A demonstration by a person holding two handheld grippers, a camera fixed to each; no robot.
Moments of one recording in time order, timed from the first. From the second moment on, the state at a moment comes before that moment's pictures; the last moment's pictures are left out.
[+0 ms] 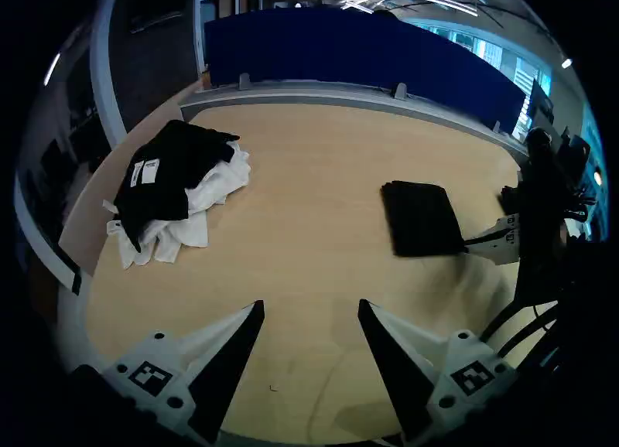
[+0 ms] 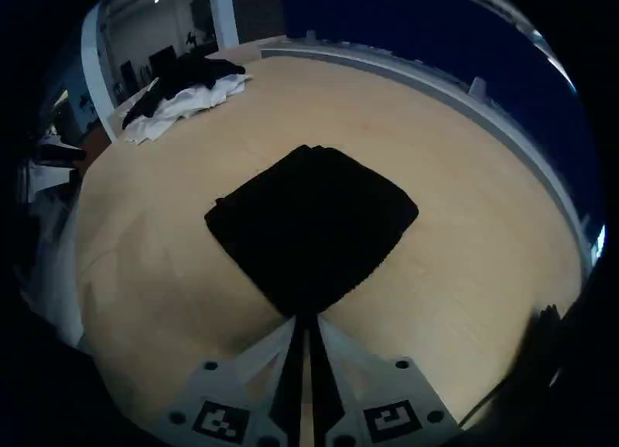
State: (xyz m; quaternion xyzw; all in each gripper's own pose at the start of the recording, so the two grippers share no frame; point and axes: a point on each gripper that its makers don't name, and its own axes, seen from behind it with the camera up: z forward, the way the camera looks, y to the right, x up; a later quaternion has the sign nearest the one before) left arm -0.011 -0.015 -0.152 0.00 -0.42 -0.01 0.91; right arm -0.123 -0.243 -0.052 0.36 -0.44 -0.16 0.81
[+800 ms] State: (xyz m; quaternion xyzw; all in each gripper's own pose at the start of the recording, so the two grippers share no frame) left arm 0.004 -0.012 -0.145 0.00 -0.40 -0.02 0.91; right arm 0.029 -0.278 0.017 0.38 -0.31 -0.14 0.86
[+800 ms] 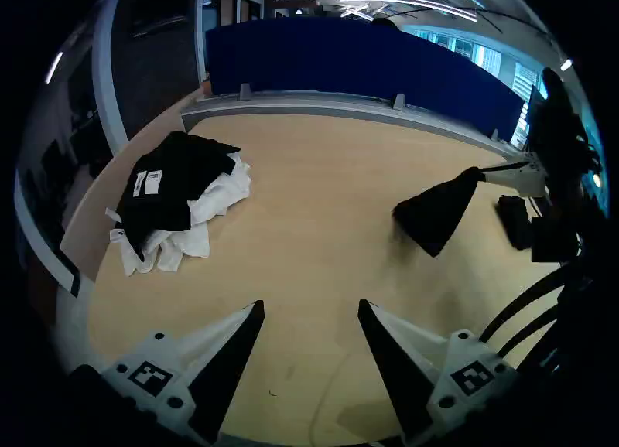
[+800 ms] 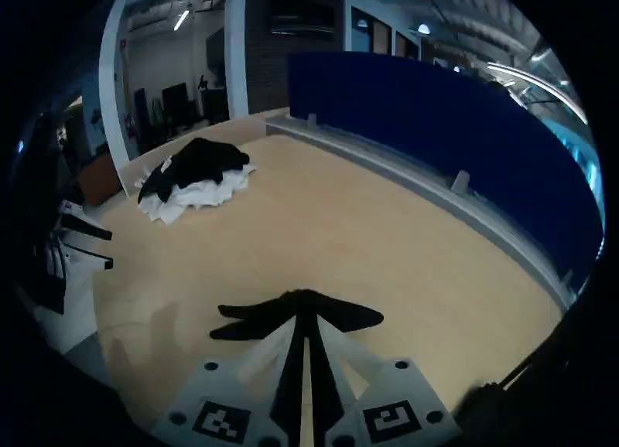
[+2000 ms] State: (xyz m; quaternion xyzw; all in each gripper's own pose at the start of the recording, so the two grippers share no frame) left arm 0.016 0.007 -0.132 -0.02 -0.39 -0.01 0.92; right arm 0.134 -0.152 0.078 0.30 -0.26 -0.12 0.91
